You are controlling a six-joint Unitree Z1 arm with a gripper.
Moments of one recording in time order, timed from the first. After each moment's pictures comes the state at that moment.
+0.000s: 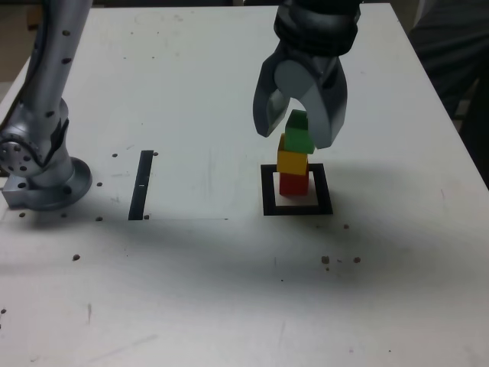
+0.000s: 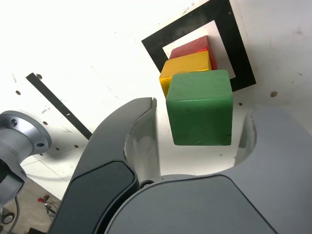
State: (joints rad) arm -0.06 2.08 -1.90 1.59 0.01 0.40
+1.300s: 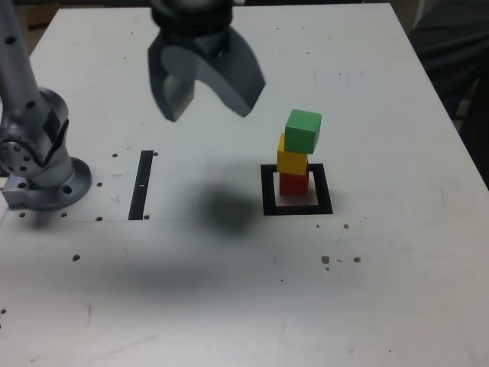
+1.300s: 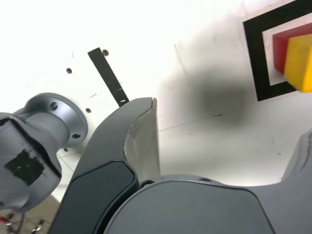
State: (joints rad) arm -0.06 1.61 -1.29 1.35 0.07 0.26
